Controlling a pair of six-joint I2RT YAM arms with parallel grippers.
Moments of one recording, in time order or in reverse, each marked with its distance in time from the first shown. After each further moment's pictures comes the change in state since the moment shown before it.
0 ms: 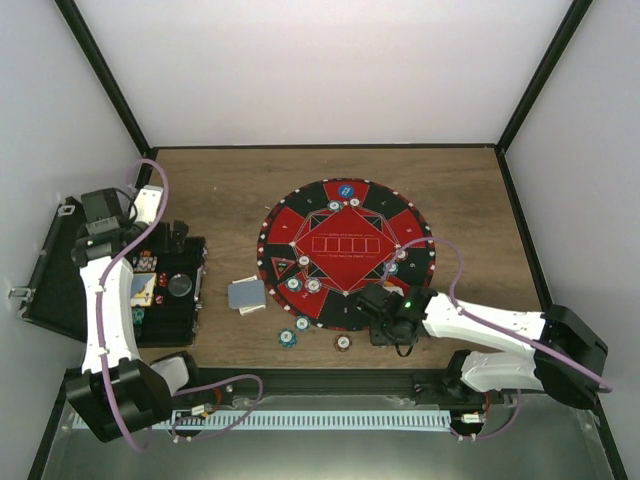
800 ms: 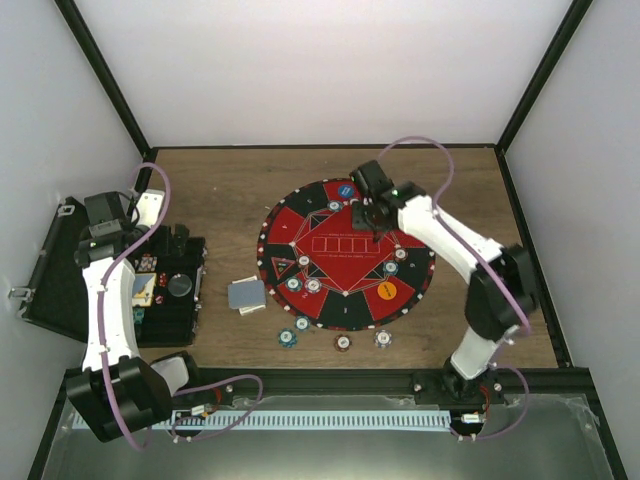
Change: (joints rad) left arm 0.000 0.001 -0.048 0.024 -0.015 0.001; right arm -0.430 0.422 0.731 0.025 0.071 -0.430
